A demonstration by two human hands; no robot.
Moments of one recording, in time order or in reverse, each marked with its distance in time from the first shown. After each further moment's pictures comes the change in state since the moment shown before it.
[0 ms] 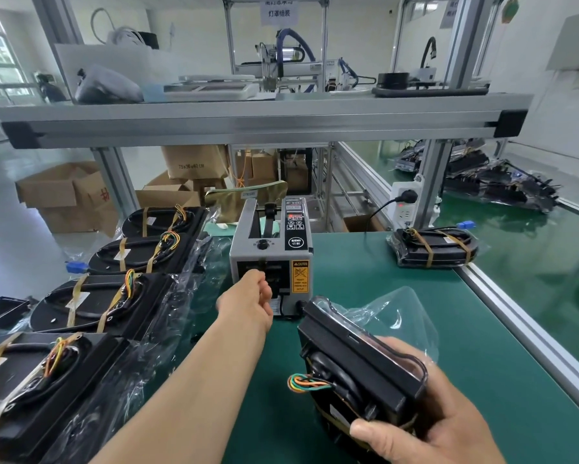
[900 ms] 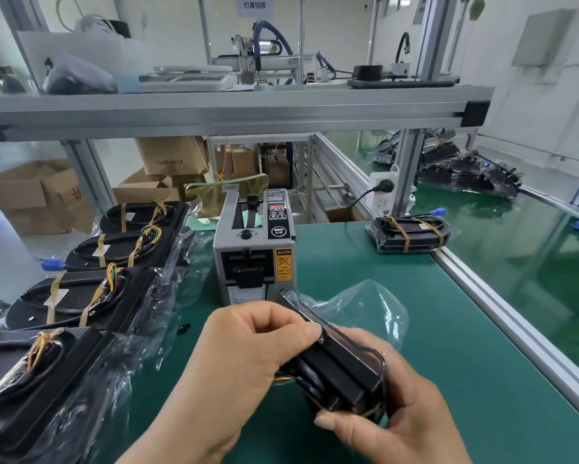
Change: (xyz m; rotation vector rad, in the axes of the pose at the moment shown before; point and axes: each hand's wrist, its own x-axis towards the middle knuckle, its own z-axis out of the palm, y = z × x) left_hand -0.153 -0.021 -0.062 0.621 -0.580 0.559; right_hand -0.013 -0.003 0.016 -0.132 0.057 -0.127
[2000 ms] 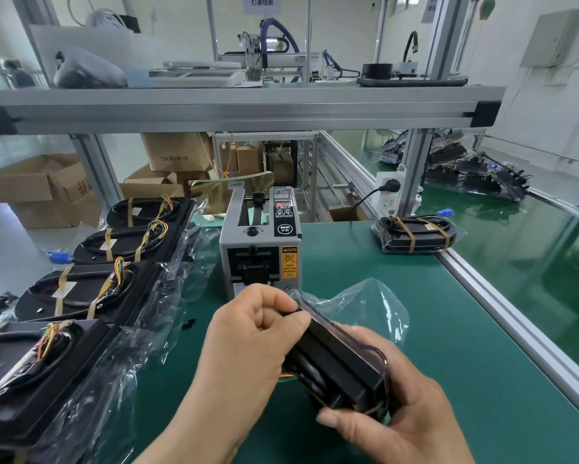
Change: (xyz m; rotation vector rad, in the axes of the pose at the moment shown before) left_hand 0.005 -0.016 0.000 0.058 0.151 0.099; right_hand 0.002 -0.006 0.004 0.004 -0.002 -0.036
